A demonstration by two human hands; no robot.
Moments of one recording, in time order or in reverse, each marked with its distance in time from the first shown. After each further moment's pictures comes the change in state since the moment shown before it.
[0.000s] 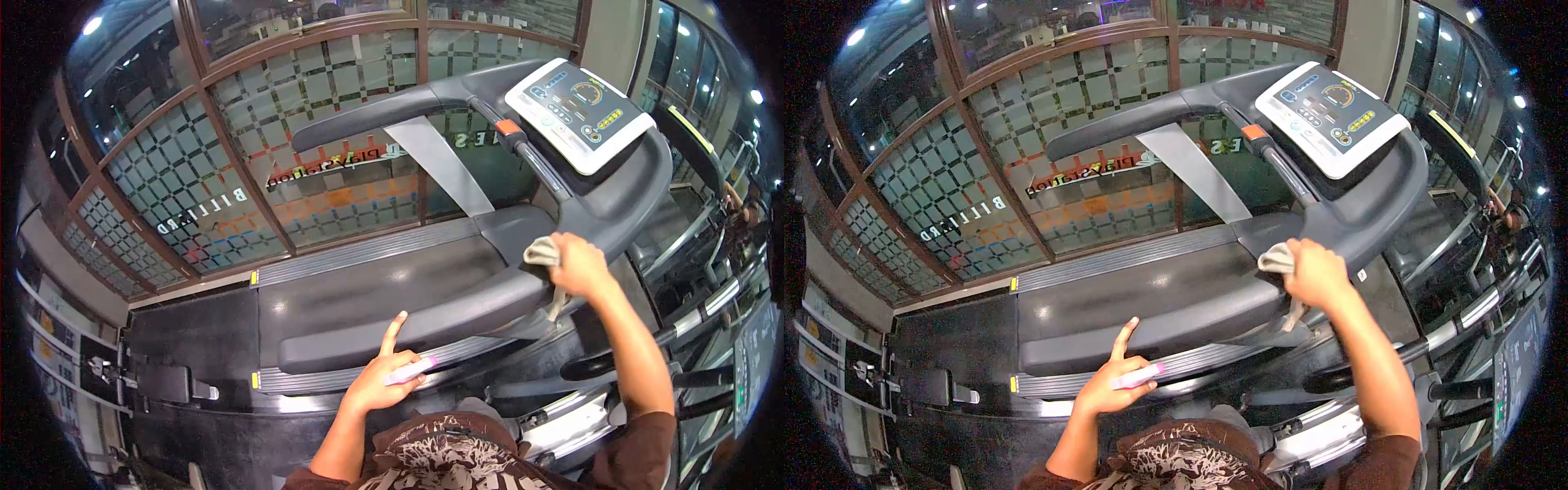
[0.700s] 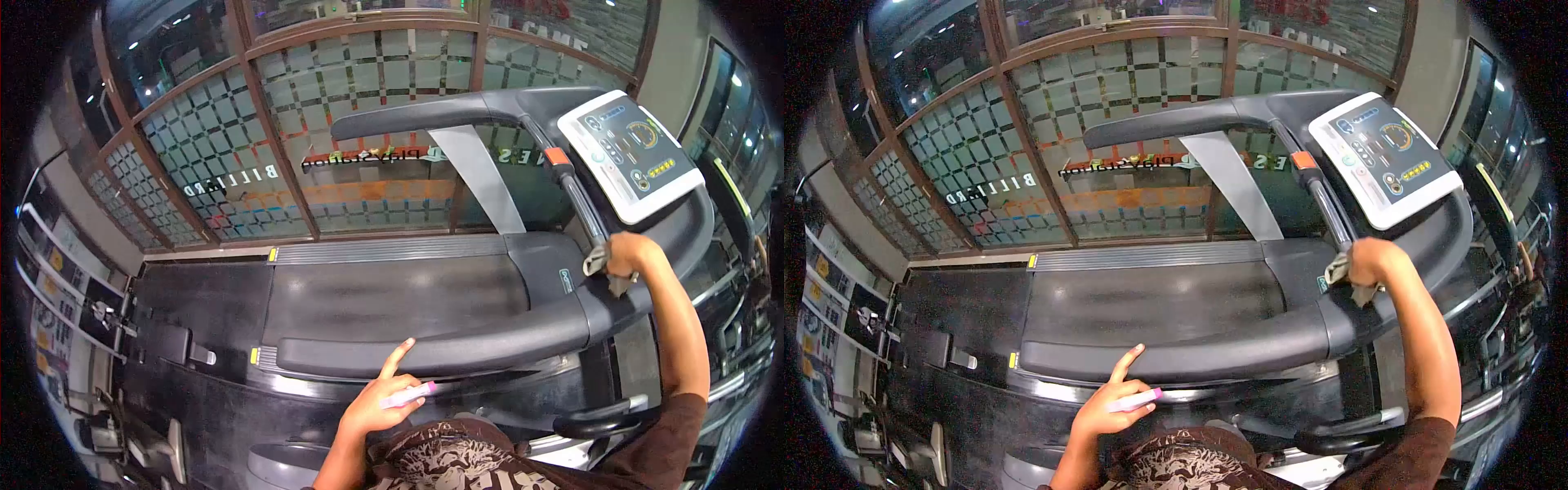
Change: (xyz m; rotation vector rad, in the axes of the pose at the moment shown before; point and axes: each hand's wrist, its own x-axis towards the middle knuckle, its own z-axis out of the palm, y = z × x) left_hand 0.006 0.002 0.015 -0.040 0.194 -0.075; right_hand 0.153 0.072 -0.040 -0.357 -0.601 0.032
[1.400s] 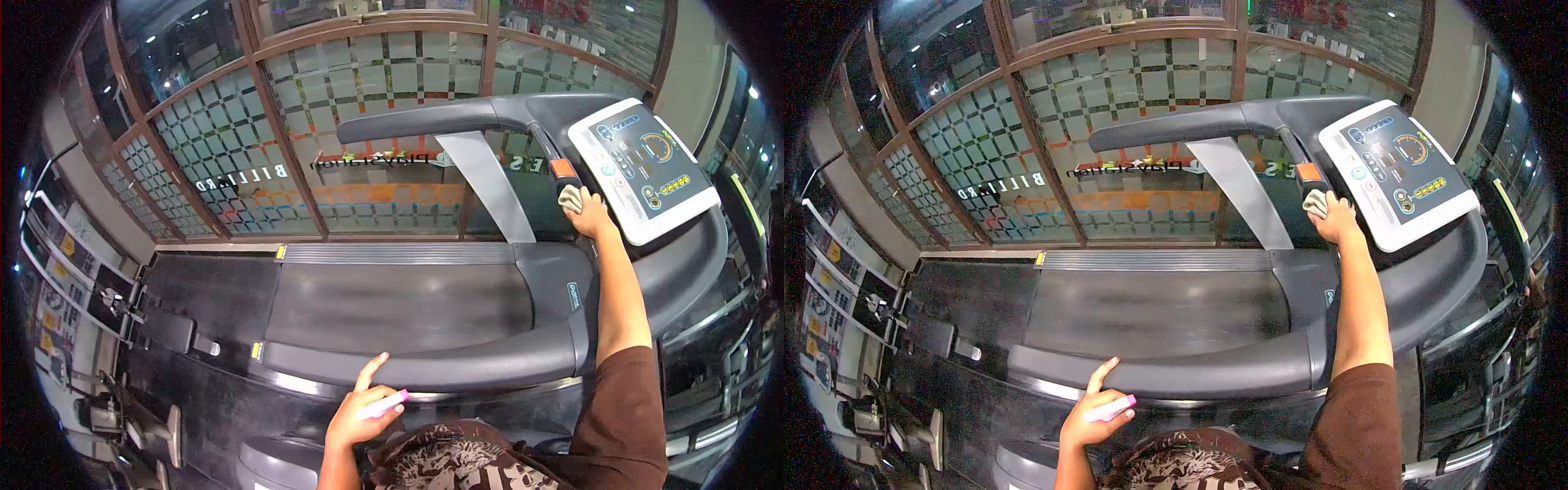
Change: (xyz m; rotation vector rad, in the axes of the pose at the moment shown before) left_hand 0.009 0.018 0.025 -0.003 0.210 -0.238; right_hand 0.214 0.017 0.027 0.465 0.731 -0.029
